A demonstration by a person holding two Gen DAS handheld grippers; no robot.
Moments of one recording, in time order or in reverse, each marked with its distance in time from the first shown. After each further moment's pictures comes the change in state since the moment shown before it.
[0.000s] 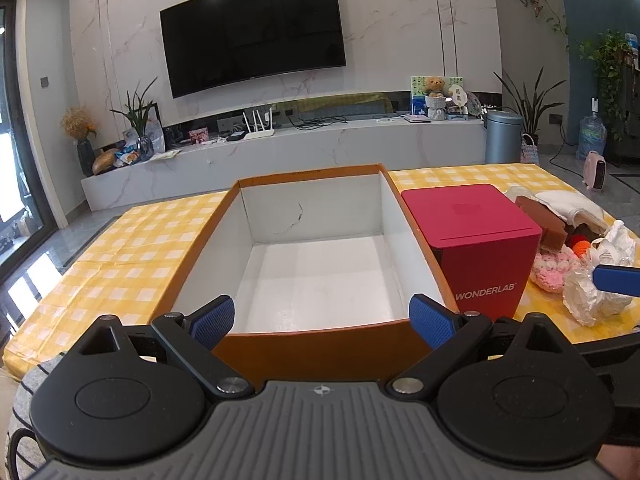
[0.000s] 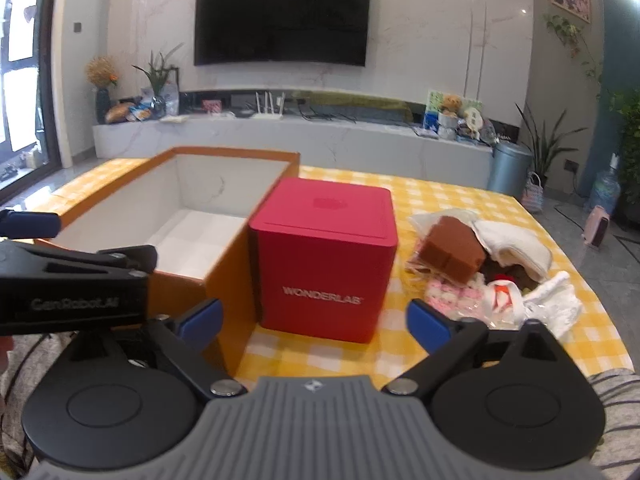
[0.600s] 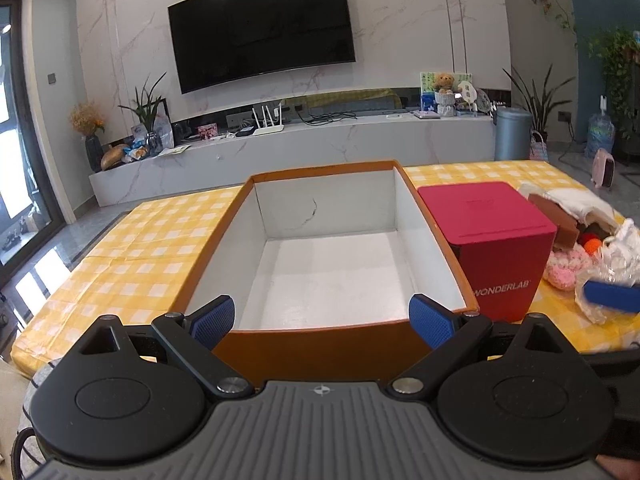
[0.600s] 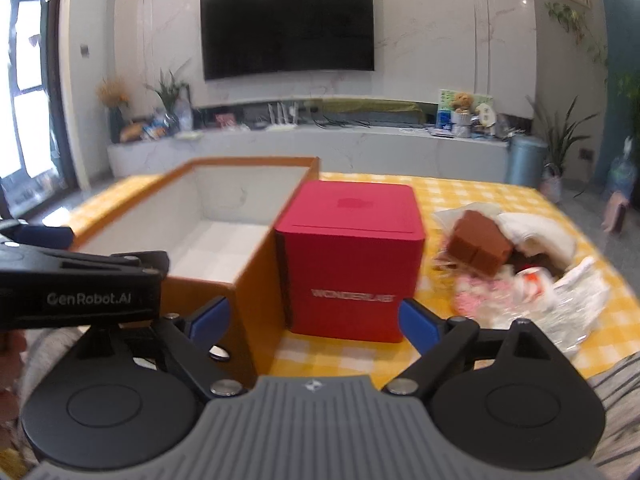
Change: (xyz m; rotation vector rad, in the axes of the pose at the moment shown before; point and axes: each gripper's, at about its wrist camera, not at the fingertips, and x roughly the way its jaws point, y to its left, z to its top) left arm 0.001 0.011 0.002 -0.025 0.016 0.014; right arm 0.006 0.001 -0.009 0.089 -0.028 0.095
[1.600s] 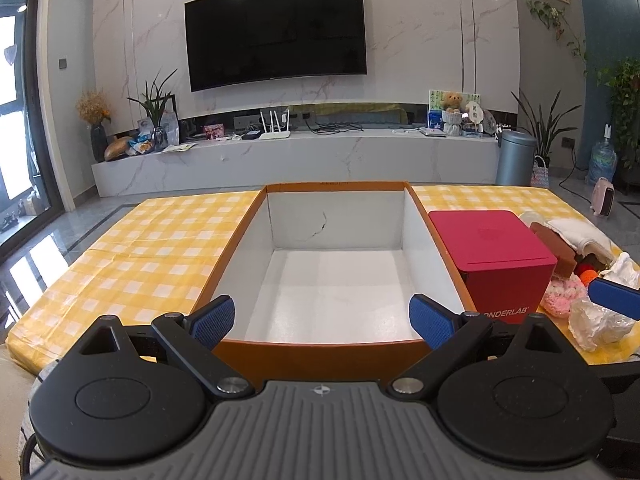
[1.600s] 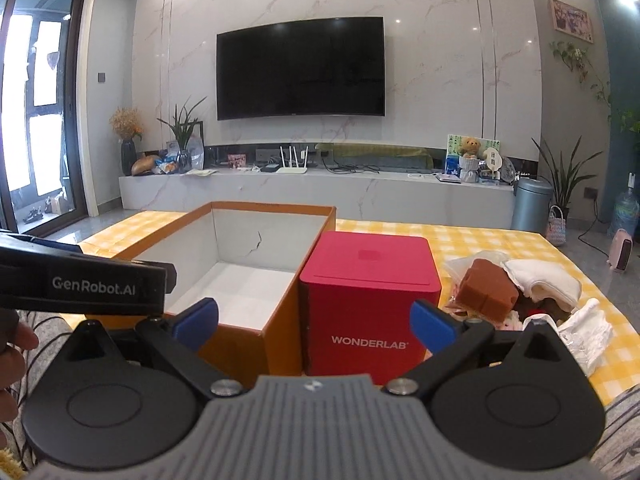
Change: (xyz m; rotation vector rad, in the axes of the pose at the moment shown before) left arm -0.009 0.018 0.004 -0.062 -0.022 -0.011; right arm -0.012 0.020 0.008 -0.056 -0.125 -0.014
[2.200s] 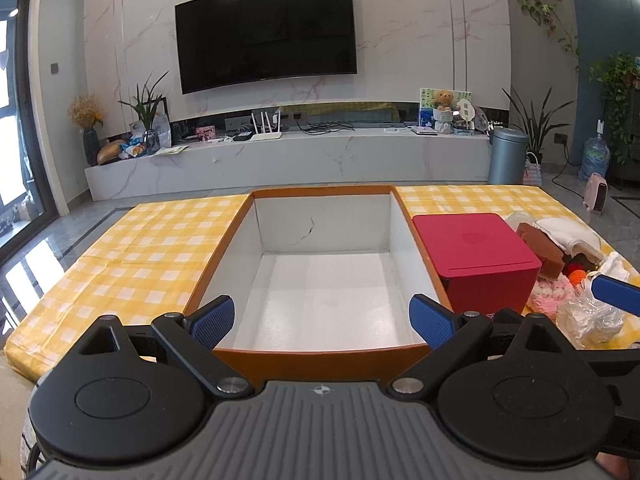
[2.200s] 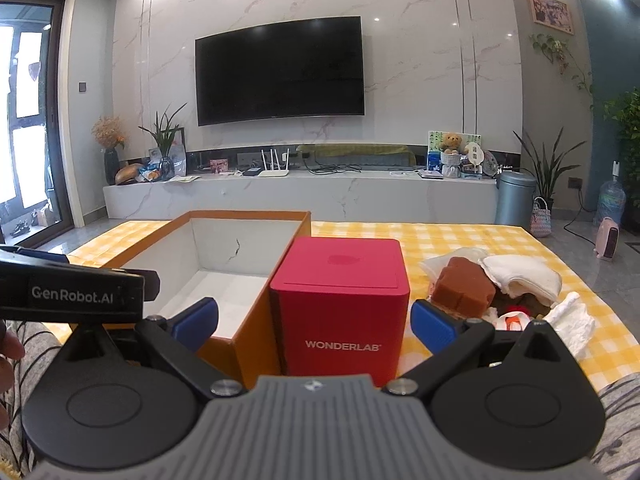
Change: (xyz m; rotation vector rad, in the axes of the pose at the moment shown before) left arm -0.004 -0.011 0.006 0.021 0.000 -0.021; right arm -0.007 -0.012 0.003 0.043 -0.003 -0.043
